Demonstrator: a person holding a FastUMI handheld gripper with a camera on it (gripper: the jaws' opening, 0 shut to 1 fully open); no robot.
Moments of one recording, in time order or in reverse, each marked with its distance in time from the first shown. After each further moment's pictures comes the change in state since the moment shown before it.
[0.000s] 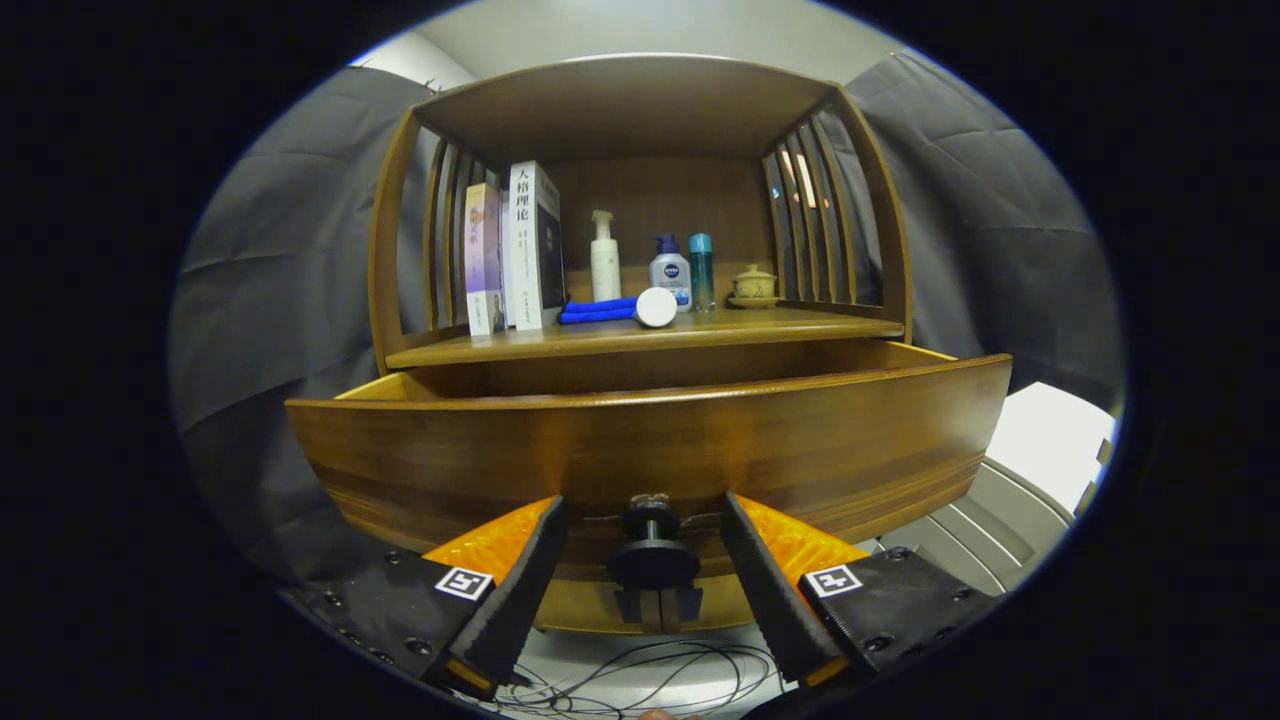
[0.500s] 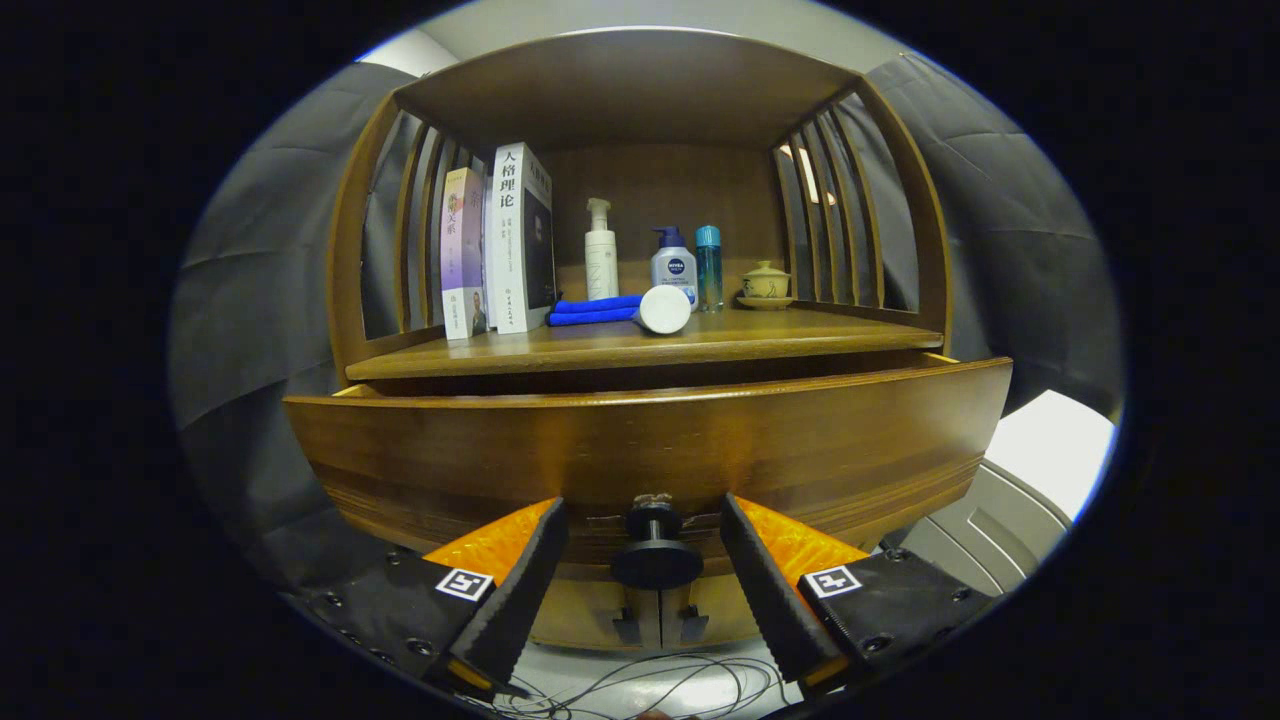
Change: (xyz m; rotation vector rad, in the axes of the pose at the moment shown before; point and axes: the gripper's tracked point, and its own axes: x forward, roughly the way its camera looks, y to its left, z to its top) arm 0.061 0.005 0.016 -0.009 0.008 -0.009
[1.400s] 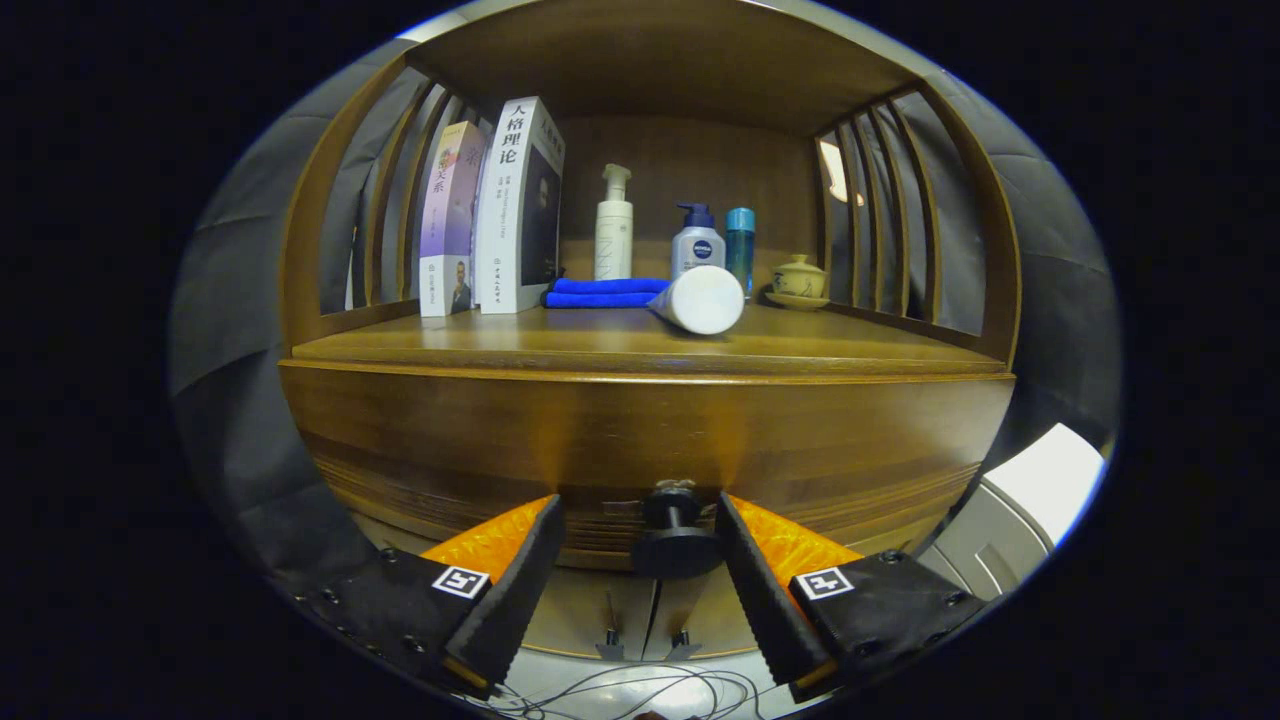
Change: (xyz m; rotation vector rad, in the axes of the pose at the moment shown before) arm 0.043 0.003 0.006 -0.083 0.022 -0.017
